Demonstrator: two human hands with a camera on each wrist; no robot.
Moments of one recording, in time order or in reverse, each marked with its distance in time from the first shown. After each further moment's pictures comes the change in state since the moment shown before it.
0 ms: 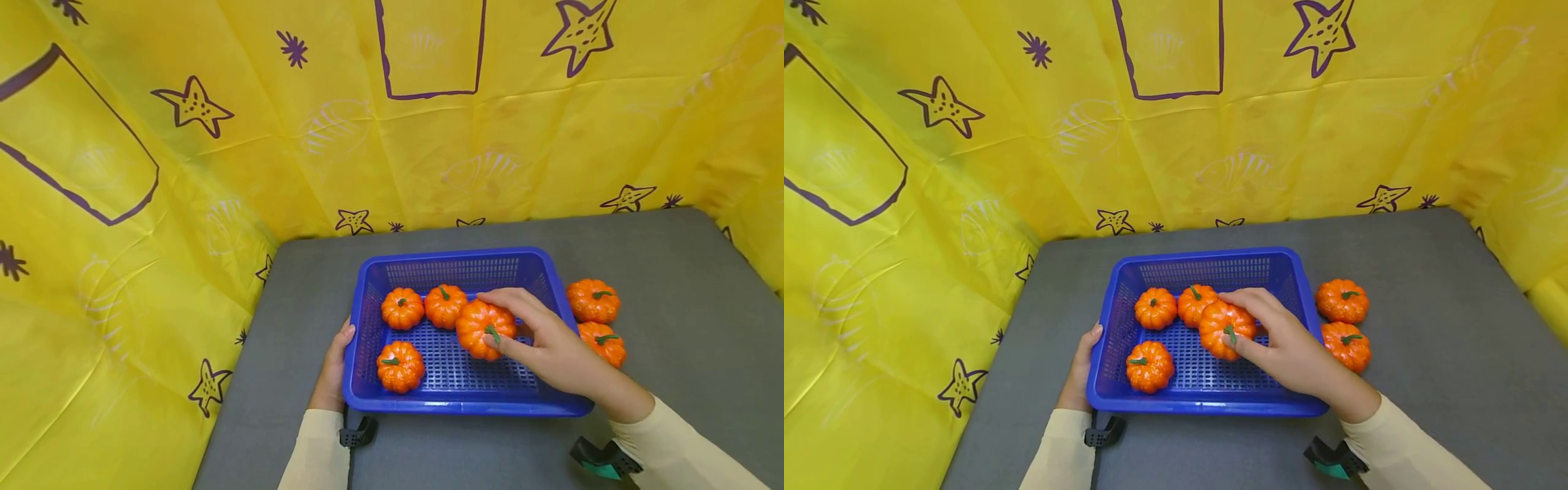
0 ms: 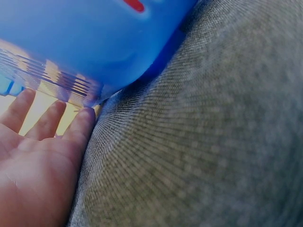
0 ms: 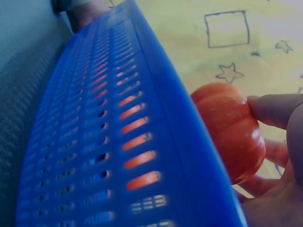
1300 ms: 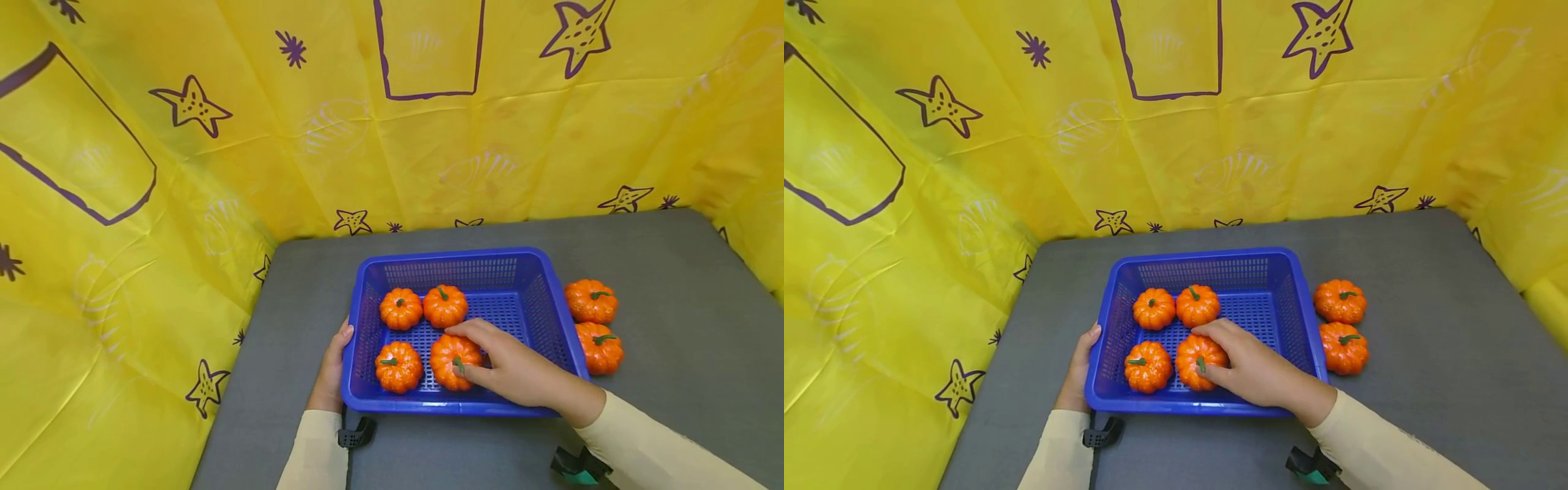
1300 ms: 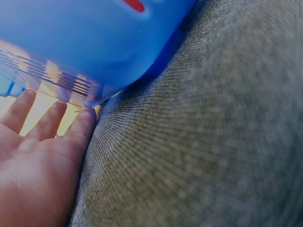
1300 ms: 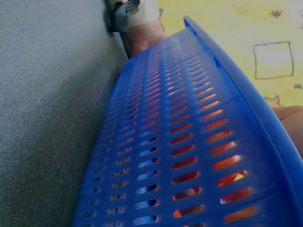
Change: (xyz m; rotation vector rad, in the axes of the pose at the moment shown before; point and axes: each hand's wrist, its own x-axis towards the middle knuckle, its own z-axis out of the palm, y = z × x) left_hand -0.005 0.002 0.003 0.011 0.029 -0.014; right_hand 0.005 0.006 0.044 -0.106 -0.239 0.114
